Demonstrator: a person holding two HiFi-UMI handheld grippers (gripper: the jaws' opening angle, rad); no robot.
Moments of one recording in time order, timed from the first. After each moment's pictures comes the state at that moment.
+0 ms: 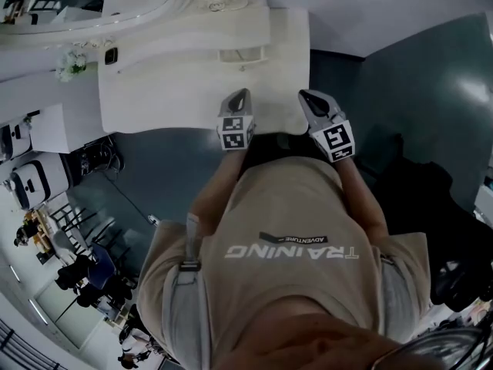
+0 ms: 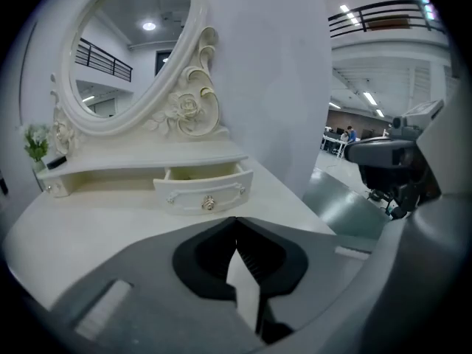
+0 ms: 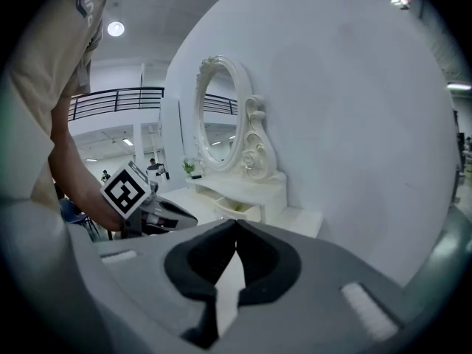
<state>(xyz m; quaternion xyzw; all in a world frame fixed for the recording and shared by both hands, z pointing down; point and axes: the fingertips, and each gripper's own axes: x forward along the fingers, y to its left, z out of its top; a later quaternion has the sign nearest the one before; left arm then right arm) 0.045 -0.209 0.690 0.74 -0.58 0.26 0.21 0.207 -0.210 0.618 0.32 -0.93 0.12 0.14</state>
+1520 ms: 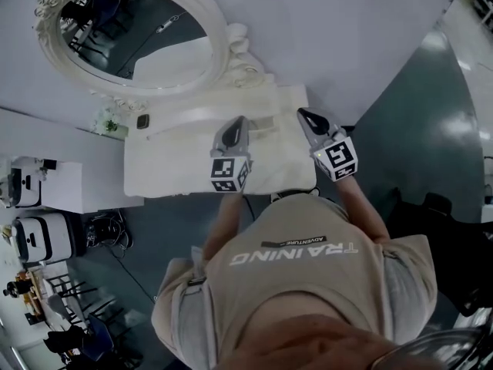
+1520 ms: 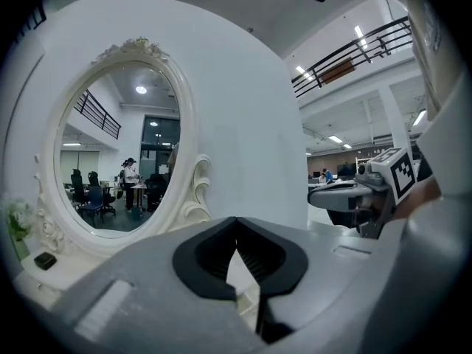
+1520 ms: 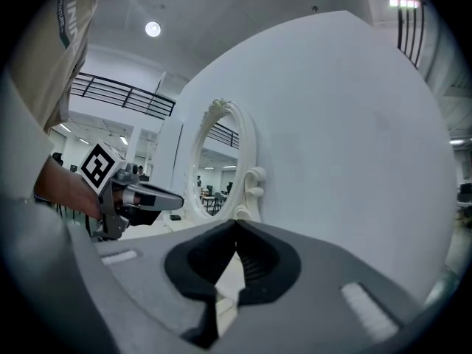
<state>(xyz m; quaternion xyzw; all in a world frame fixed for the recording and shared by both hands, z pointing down) 0.025 -0.241 0.420 0.83 -0.56 0.08 0.03 0.173 -0.249 0.417 0.38 -0.92 -0.03 0.05</state>
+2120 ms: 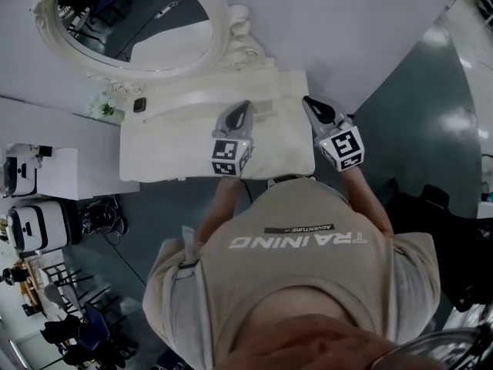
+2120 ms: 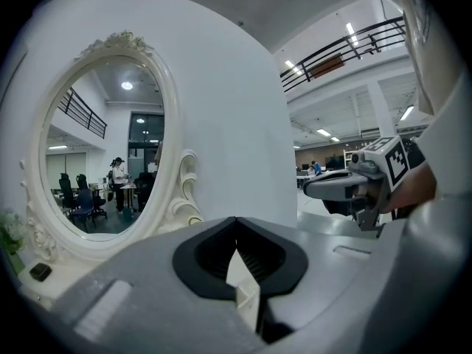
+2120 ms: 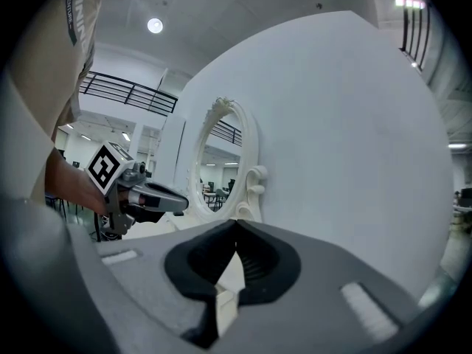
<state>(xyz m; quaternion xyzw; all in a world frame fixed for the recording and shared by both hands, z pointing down) 0.039 -0.234 0.434 0.85 -0.52 0.11 0.02 0.180 -0.233 0.422 0.37 -0.92 -0.03 0.07</state>
